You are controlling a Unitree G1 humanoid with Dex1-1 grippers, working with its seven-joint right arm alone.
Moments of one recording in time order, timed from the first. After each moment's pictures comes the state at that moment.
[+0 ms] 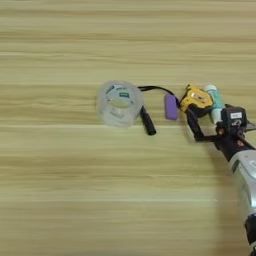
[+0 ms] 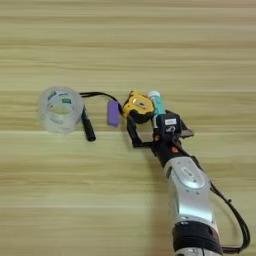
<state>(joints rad) -0.14 -0.38 -0.27 0.51 0.14 -0.23 0.35</state>
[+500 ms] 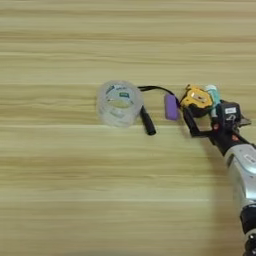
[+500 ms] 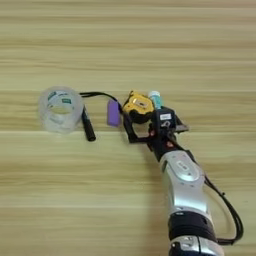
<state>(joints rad) -0.21 -0.38 -0.25 0.61 0.13 -0.27 0.36</state>
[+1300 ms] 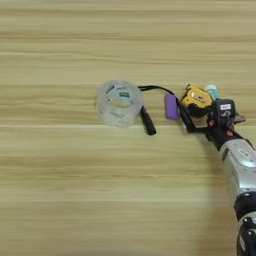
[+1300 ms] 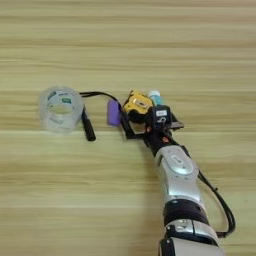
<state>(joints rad) -0.31 -0.38 -0.25 0.81 0.12 -0.35 0.36</state>
